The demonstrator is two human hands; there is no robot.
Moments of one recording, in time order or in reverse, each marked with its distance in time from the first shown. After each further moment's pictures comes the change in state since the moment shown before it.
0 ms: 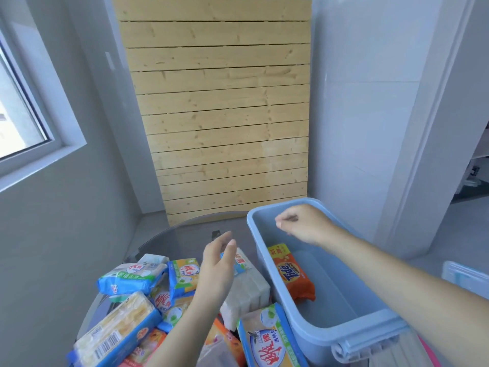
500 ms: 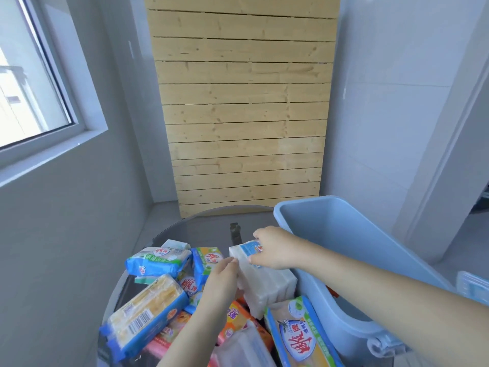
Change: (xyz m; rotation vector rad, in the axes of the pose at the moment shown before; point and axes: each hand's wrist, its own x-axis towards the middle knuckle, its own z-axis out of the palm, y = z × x) left_hand -0.008 -0.037 -0.035 -0.280 0.006 -0.440; right_hand -0.017 -0.067 0.088 -0.563 -0.311 -0.148
